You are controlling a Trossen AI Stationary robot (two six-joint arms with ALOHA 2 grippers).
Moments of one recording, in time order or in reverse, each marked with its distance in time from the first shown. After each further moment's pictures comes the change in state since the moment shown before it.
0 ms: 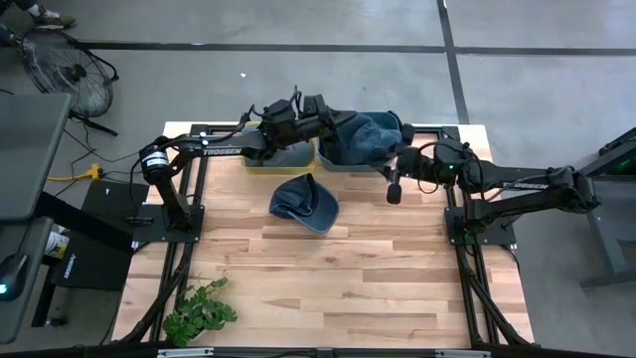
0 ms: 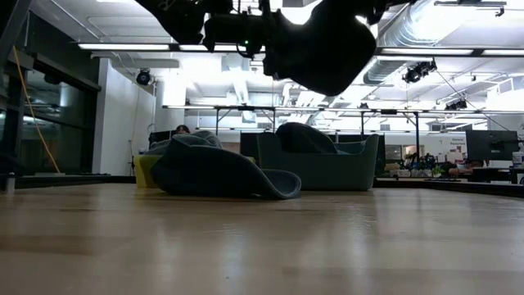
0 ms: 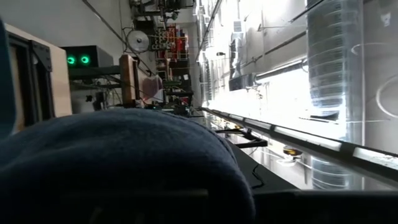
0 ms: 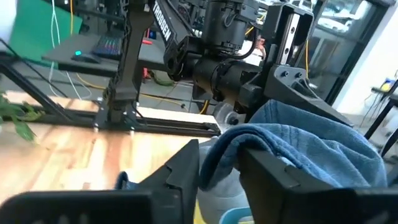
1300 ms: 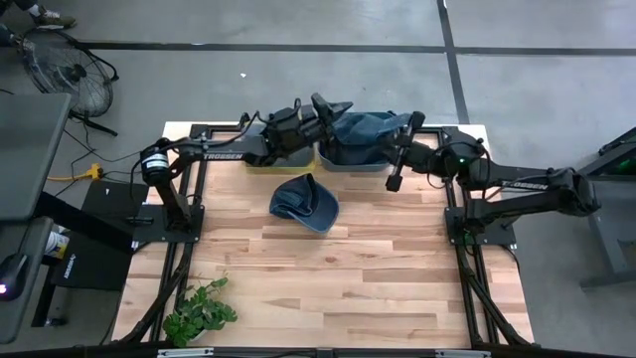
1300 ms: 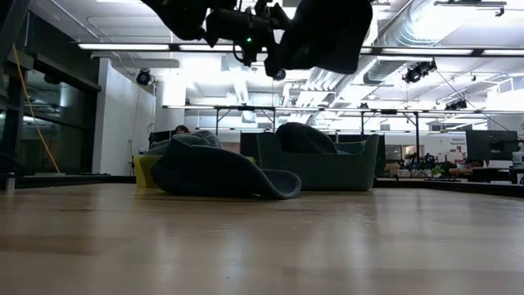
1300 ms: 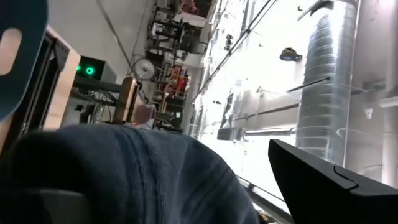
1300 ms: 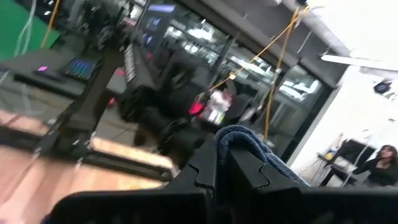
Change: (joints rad) left arm -0.053 -0.001 0.000 -0.055 -0.270 -0.269; right arm -0.053 0.001 -0.001 0.223 -0.042 -0.261
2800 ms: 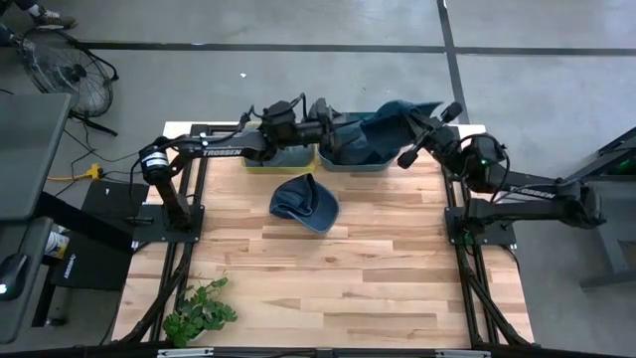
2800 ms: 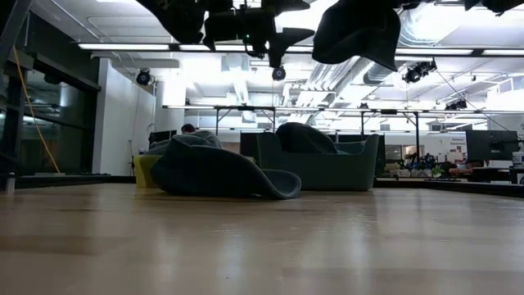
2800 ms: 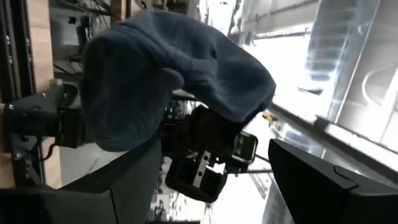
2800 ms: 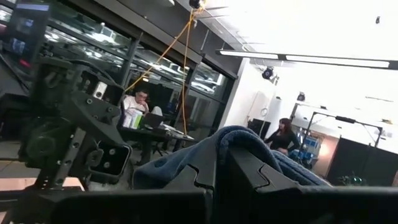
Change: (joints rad) left arm 0.047 0.000 -0.001 0.073 0.481 0.051; right arm -0.108 -0.145 -0.135 0.197 0.269 0.014
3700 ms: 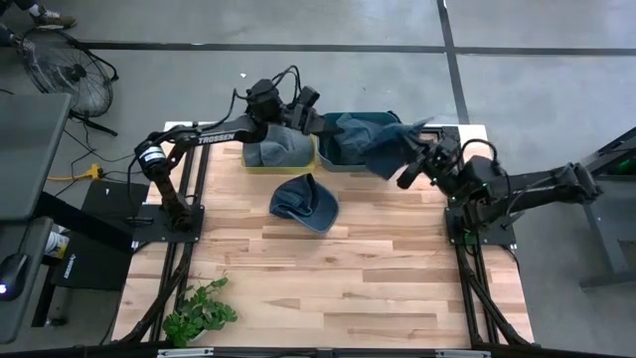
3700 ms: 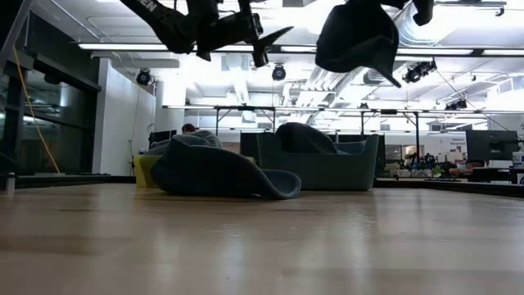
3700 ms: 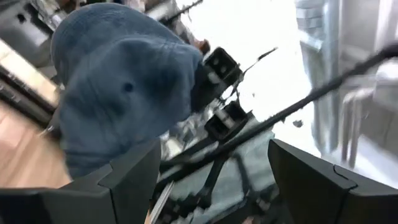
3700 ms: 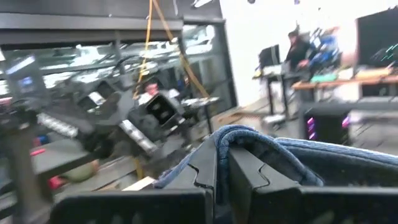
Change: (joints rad) left arm 0.181 -0.008 0.000 0.082 0.609 0.517; right arm 0.388 0.005 0.000 -0.096 0.504 0.494
